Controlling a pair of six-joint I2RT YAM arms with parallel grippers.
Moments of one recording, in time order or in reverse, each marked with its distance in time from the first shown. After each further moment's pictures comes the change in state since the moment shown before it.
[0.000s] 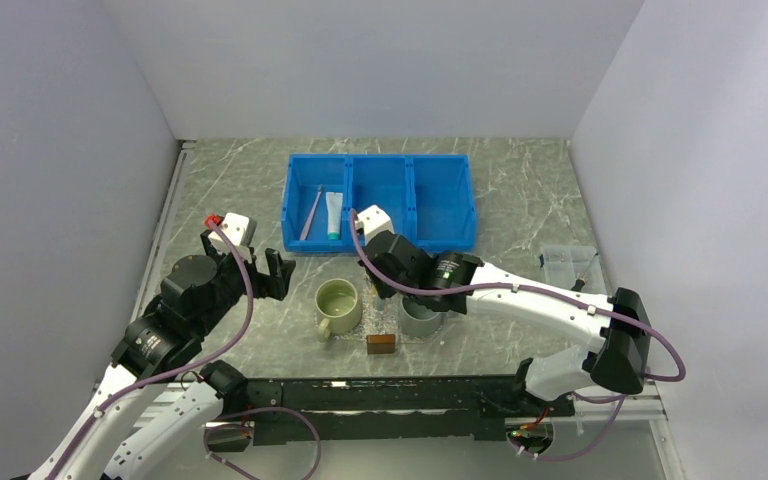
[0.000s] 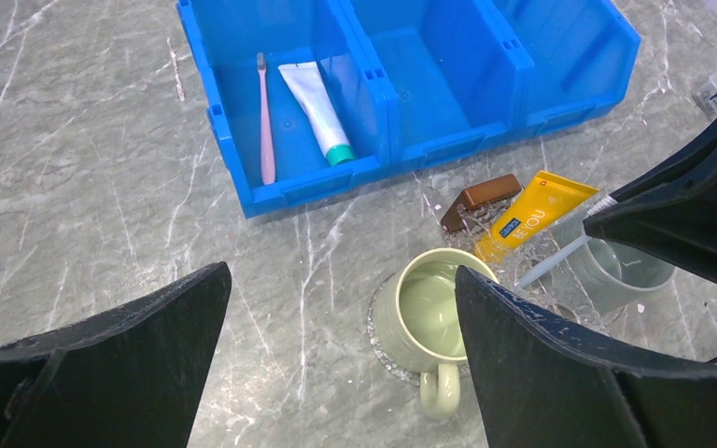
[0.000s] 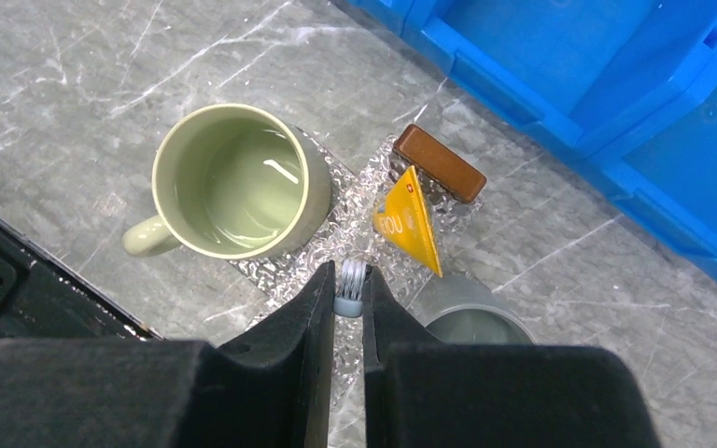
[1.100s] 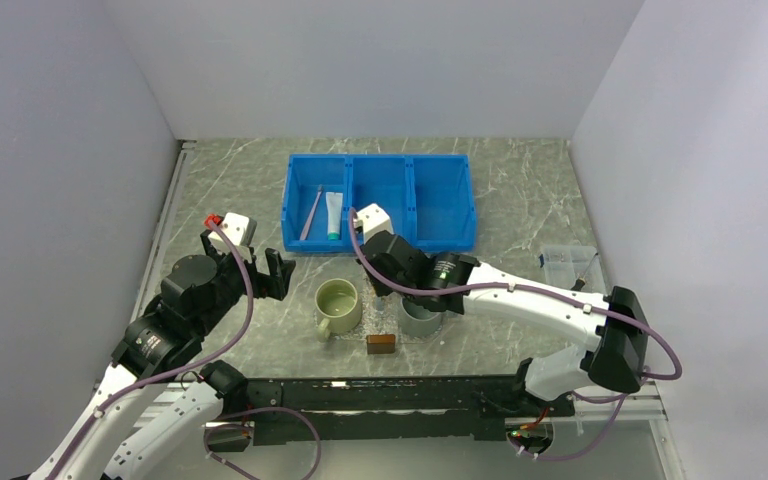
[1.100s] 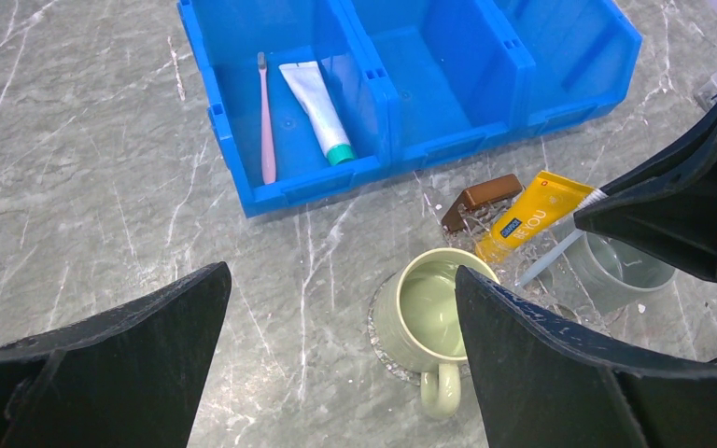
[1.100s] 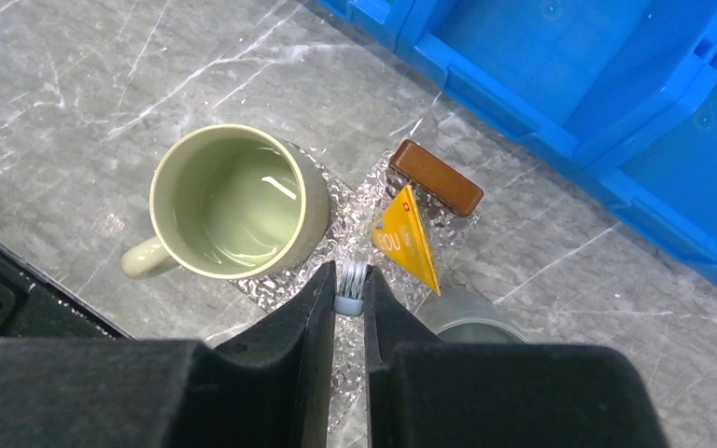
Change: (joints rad) left arm 0.002 0.001 0.000 -0.001 0.000 0.000; right arm 0.000 0.011 -0.011 0.042 0.027 0.009
